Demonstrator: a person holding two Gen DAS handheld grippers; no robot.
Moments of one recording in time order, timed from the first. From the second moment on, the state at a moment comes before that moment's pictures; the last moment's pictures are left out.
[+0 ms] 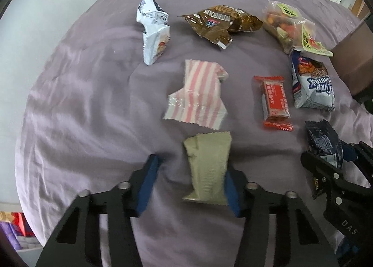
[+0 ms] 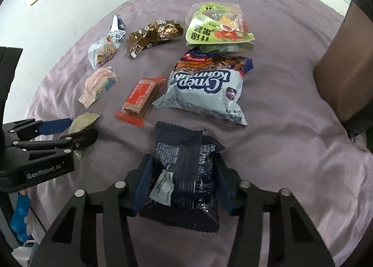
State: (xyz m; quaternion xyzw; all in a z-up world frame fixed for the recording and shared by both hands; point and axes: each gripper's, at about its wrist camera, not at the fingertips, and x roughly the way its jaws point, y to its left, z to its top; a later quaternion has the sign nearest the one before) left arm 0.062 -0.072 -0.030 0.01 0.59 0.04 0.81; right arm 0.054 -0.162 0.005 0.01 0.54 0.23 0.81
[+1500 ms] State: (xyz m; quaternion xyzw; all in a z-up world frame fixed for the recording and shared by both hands) left arm -0.052 -0.173 0.117 0.03 0.49 -0.08 0.87; right arm -0.101 -0.309 0.131 0.05 0.43 0.15 0.89
